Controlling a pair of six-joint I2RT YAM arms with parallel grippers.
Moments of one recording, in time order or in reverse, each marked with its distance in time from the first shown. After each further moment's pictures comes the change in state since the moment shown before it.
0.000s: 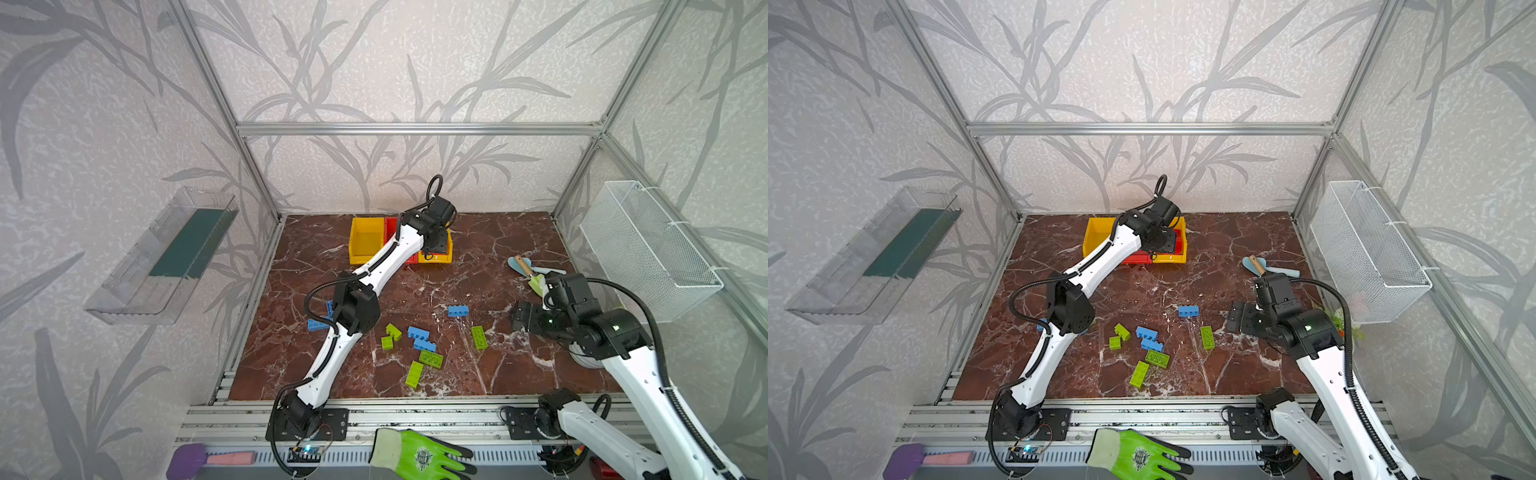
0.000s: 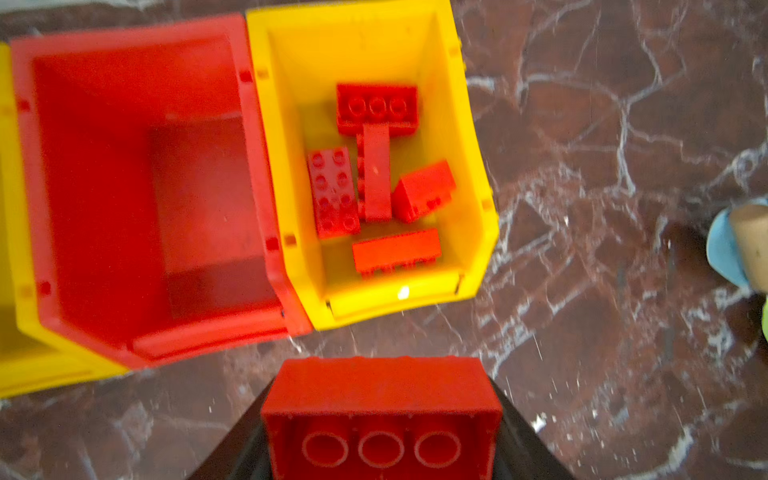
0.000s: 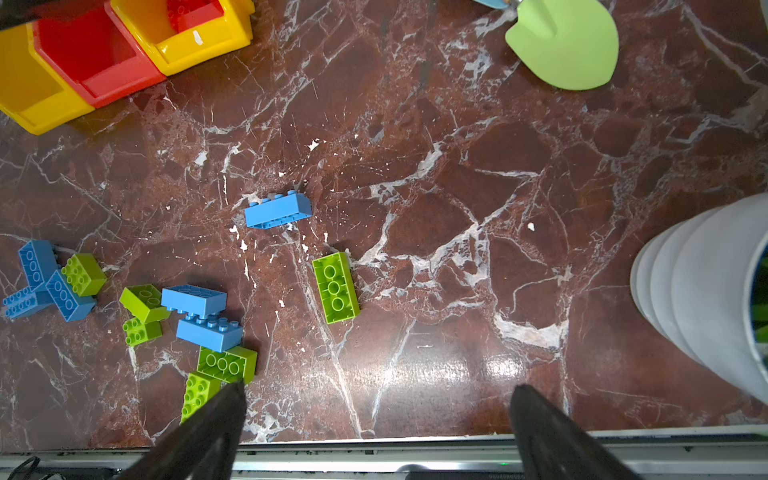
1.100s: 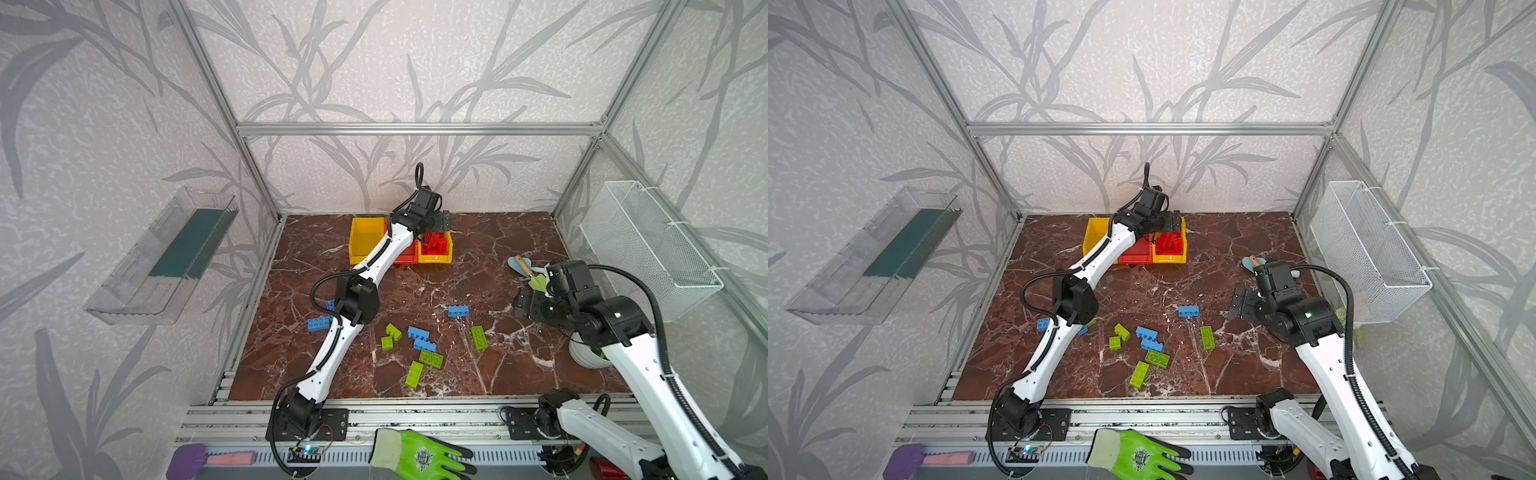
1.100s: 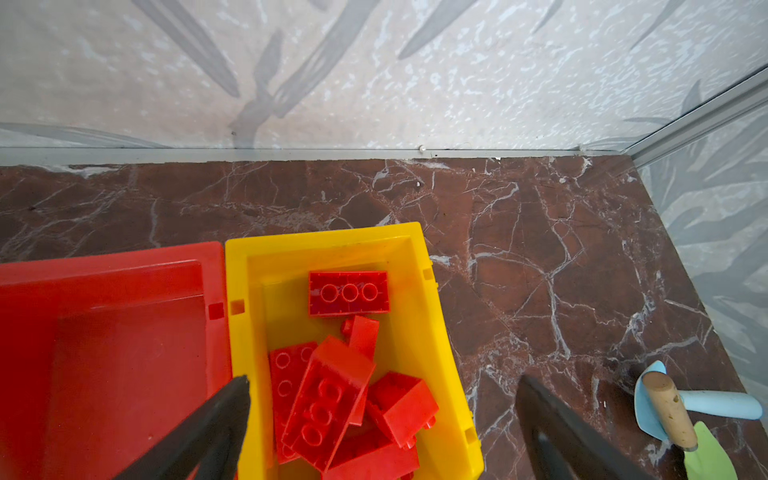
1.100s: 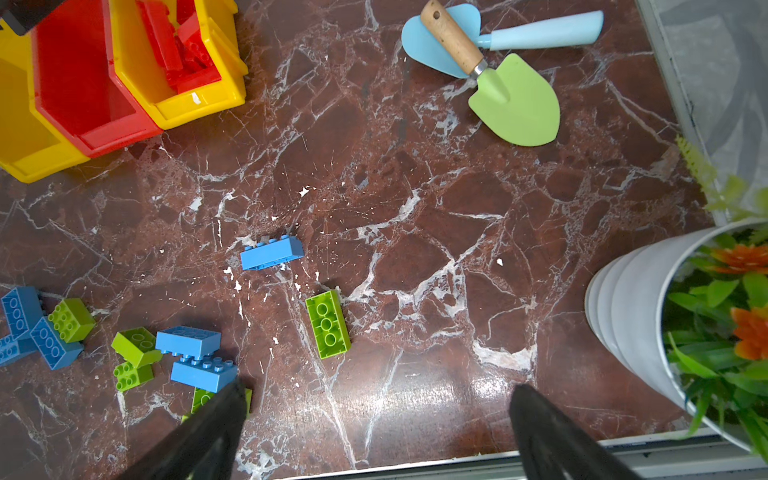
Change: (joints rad) left arm 0.078 0.136 0.090 0.365 0.138 -0.002; right arm 0.000 0.095 0.114 -0.008 0.089 0.001
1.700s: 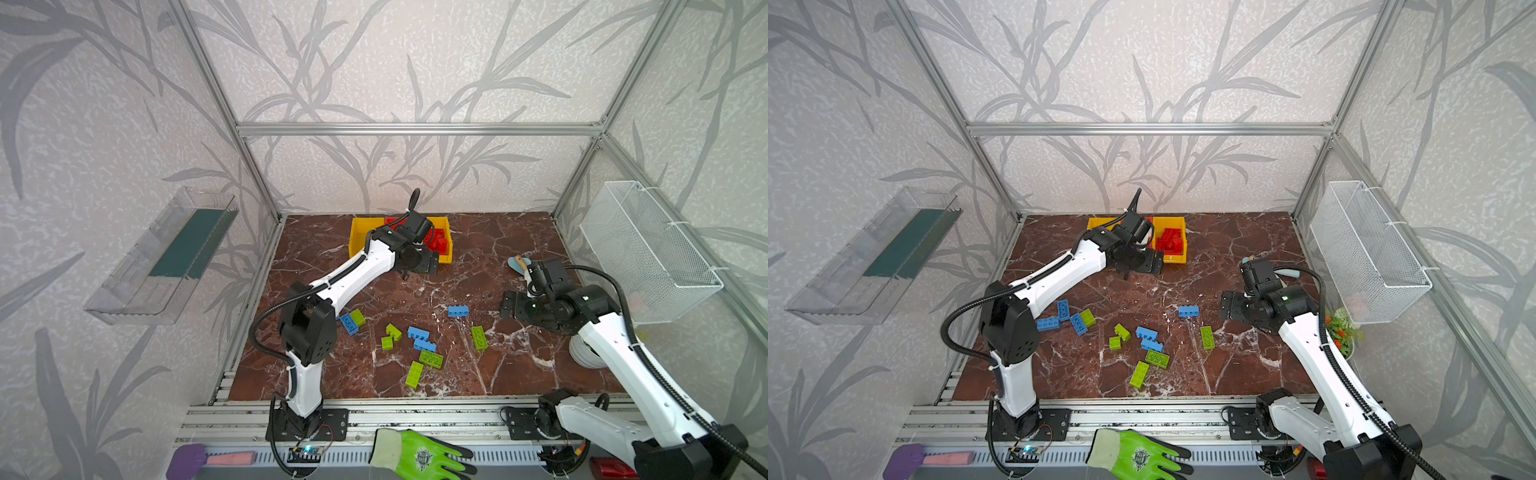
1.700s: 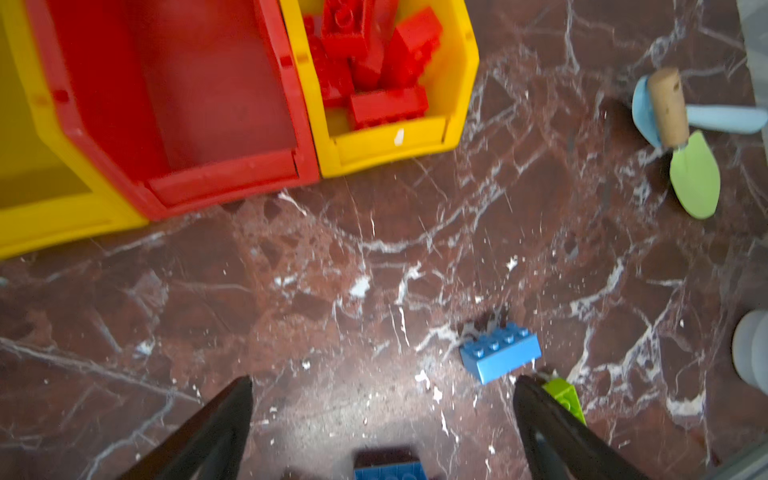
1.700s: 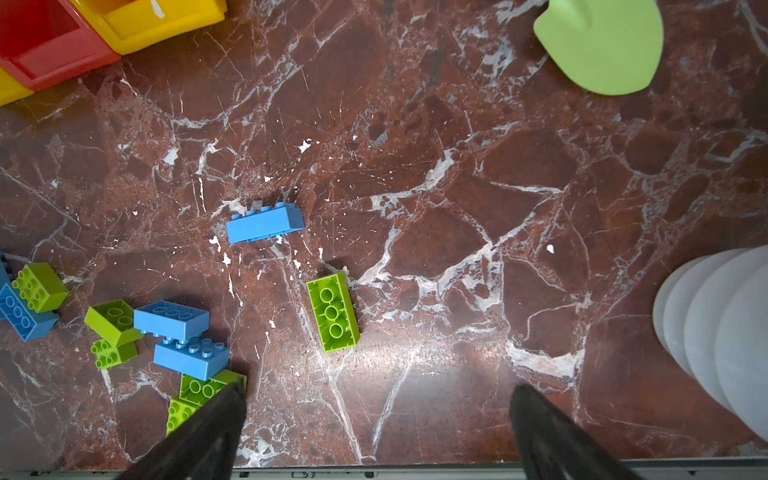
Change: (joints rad) left arm -0.120 -0.749 -0.995 -0.127 0.054 0.012; right arm 0.000 0.106 -0.103 0.096 -0.100 -0.023
